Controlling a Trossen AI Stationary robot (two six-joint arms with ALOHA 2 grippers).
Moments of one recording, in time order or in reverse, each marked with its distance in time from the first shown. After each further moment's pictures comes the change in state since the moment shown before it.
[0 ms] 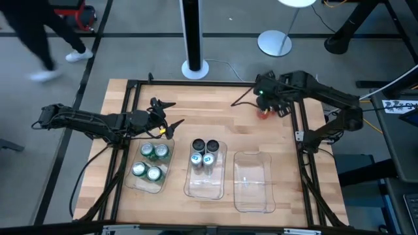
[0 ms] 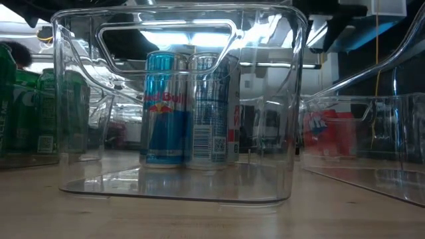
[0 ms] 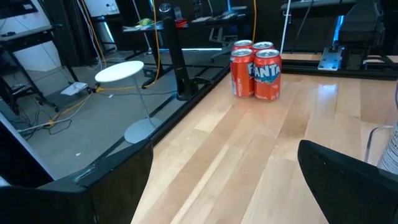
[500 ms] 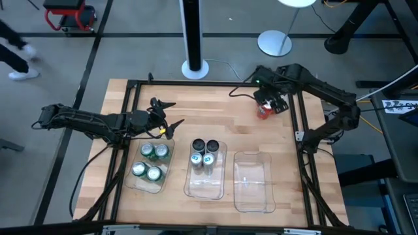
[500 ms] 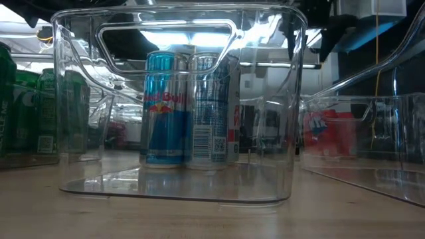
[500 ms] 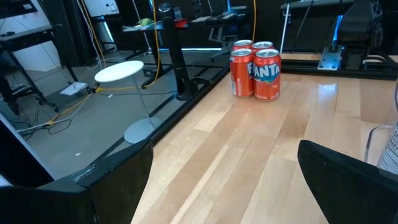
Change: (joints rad) left arm -0.001 0.000 0.000 0.000 0.000 0.000; right arm -0.140 0.043 -0.015 0.051 -0.154 -0.045
